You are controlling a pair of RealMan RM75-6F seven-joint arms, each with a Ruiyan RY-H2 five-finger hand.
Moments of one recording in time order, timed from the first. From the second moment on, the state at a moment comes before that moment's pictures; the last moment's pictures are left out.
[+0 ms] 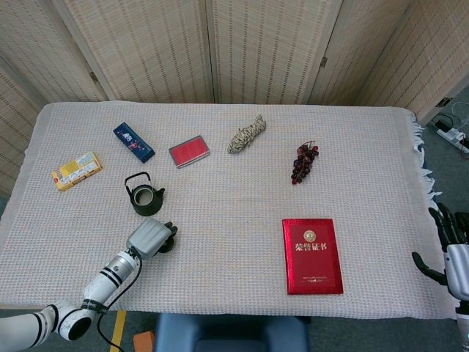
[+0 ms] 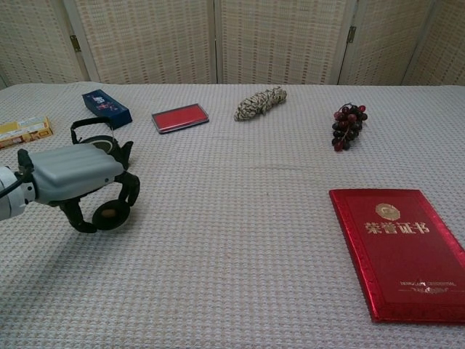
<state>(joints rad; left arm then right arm) -0.68 -1.49 0.00 -1.42 1.37 0.94 0.44 0.00 -1.13 0.08 -1.53 -1.52 1.58 0.12</state>
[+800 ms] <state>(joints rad) -0.77 -1.38 -0.16 -1.38 1.13 0.84 0.39 0.00 -1.14 0.08 -1.52 -1.52 1.59 0.13</state>
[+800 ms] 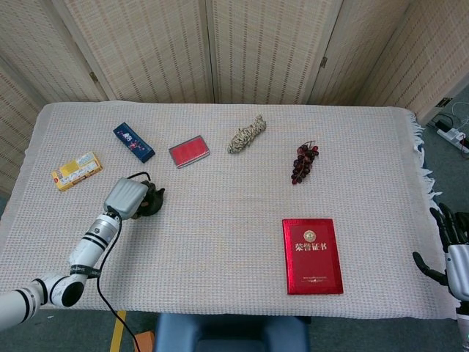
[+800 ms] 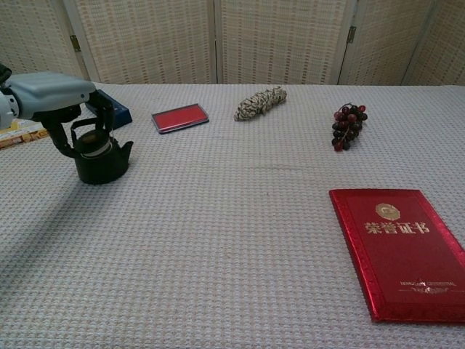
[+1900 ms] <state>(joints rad) -0.86 -1.44 -0.16 -1.26 0.87 0.76 0.48 -0.02 -1.15 0.08 -1.49 -1.51 1.60 0.16</state>
